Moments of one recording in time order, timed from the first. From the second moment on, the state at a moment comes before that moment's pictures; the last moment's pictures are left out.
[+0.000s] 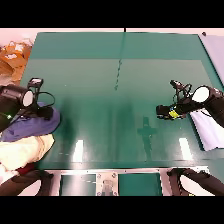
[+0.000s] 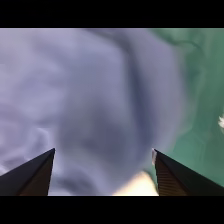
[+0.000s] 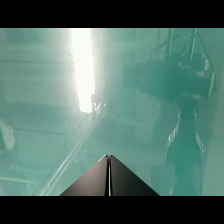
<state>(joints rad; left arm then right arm) -0.12 -1.08 0.85 1.83 -1.20 -1.79 0.02 -1.10 0.84 -1.32 1.19 1.66</state>
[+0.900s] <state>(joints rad) -0.30 -1.22 1.42 1.63 -1.31 -1.57 0.02 -1.10 0.85 -1.30 1.23 1.66</state>
